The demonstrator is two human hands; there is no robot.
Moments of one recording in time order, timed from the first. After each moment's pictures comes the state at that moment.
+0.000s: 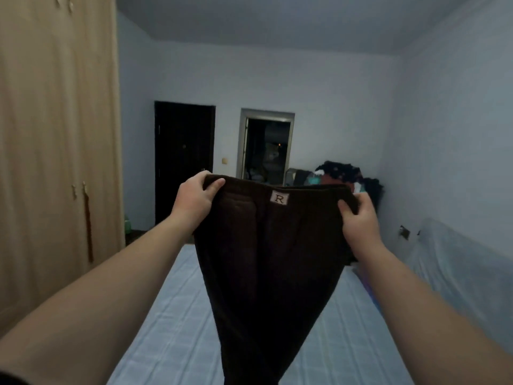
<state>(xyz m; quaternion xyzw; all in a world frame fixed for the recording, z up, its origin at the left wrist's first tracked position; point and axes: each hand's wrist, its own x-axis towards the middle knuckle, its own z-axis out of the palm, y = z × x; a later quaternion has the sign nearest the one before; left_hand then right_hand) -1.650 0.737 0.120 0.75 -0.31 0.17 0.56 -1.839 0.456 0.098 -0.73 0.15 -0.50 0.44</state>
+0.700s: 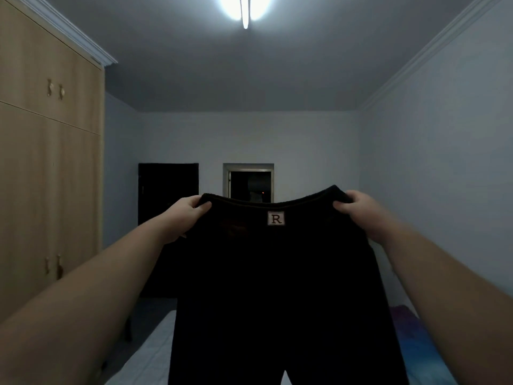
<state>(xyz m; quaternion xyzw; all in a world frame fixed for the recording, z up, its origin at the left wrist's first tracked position) -1.622 0.738 0.230 0.73 -0.41 0.02 0.55 -1.855 0.416 0.233 -0.78 0.11 -0.41 0.45</state>
